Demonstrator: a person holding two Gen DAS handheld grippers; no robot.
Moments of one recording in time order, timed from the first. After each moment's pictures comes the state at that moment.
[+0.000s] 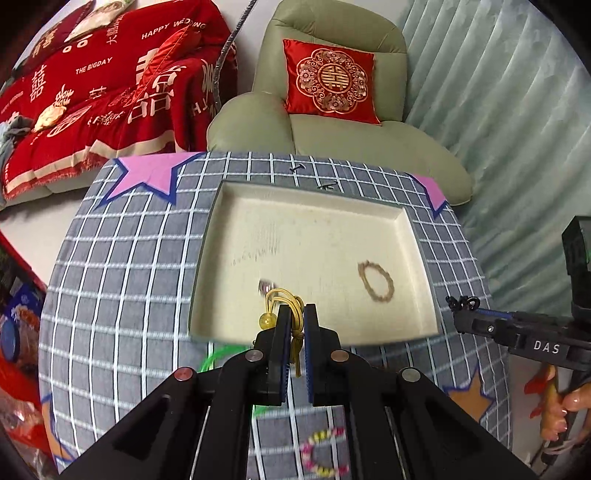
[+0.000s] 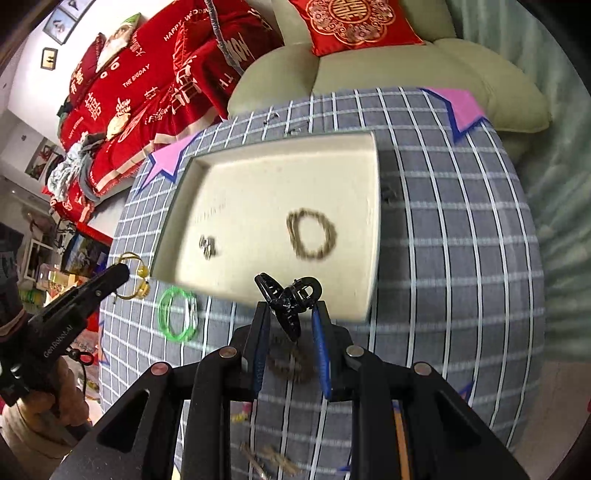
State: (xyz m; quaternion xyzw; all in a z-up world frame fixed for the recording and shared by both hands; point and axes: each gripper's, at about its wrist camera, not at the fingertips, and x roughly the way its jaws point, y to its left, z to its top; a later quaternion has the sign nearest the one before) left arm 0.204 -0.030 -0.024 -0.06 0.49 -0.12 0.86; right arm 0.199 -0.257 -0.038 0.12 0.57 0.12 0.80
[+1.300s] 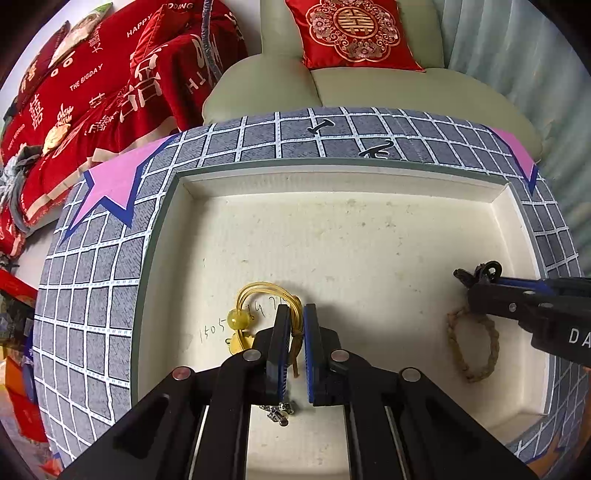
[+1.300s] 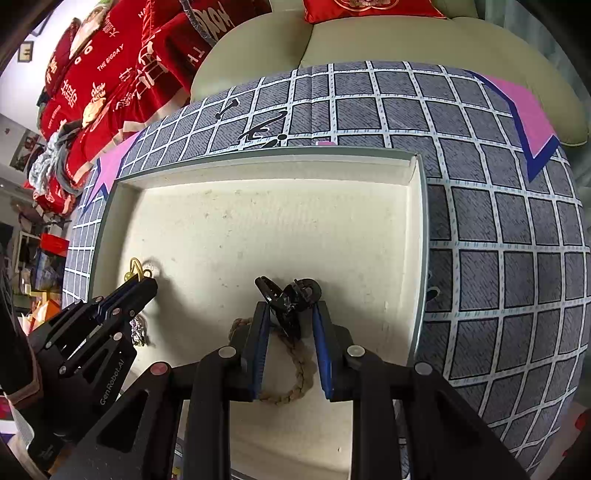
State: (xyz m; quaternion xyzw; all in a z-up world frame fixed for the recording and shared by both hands) left arm 0.311 -0.088 -0.122 0.05 0.54 -0.04 0.84; right arm 0.317 -0.253 -0.126 0.11 0.62 0.11 0.77
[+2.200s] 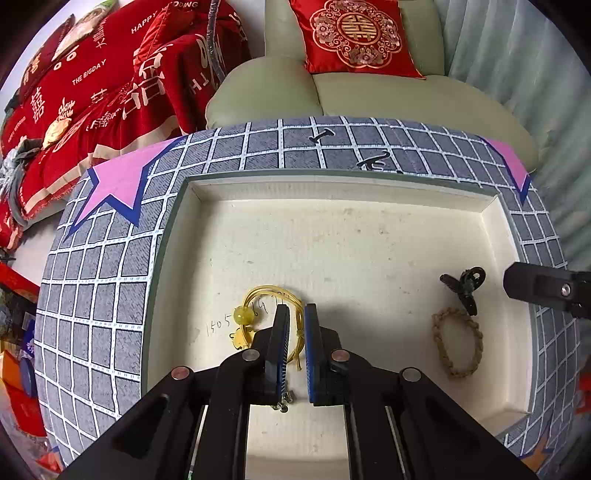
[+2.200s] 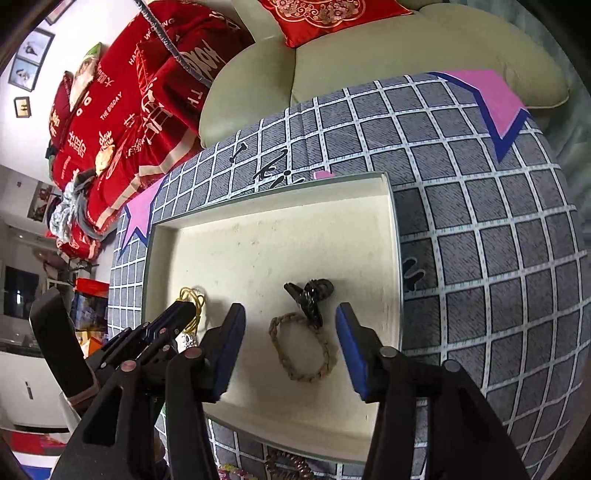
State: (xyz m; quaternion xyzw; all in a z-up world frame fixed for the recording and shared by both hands) left arm 0.305 -0.082 -0.105 0.03 0.54 -0.05 0.84; right arm 0.298 -0.278 -0.084 0.21 0.59 0.11 0.78
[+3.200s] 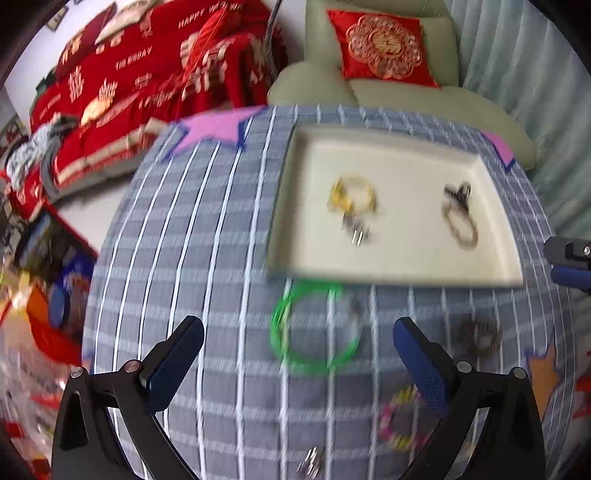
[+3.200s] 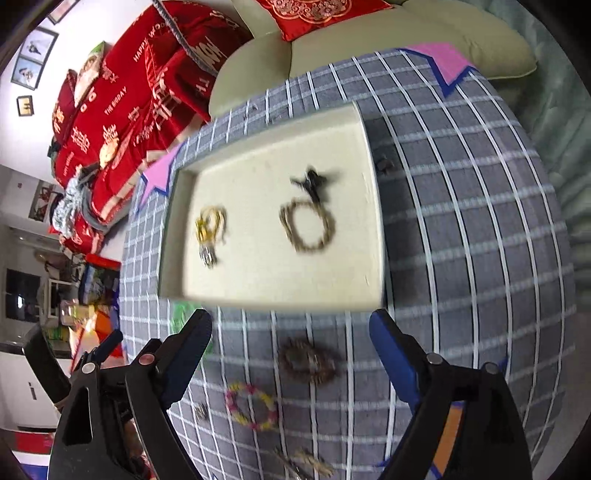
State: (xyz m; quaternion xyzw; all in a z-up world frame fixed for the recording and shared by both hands) left arm 0.160 0.004 -0.077 0.02 0.53 0.00 0.85; right arm 0.176 -0.265 -0.064 0.21 0.60 0.10 0.77
